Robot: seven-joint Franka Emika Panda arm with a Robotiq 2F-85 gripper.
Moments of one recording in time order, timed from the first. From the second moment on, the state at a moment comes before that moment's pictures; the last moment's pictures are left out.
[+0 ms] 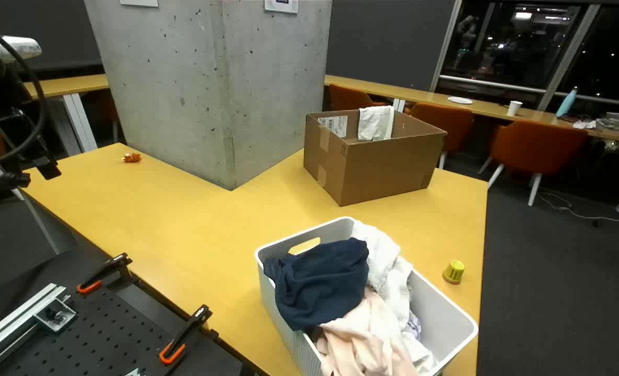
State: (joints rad) arm 0.07 -0.68 0.56 -2.75 0.06 2.14 0.72
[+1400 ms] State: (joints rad) arm -0.38 -0.45 0.33 -2.78 -0.48 2.70 0.87
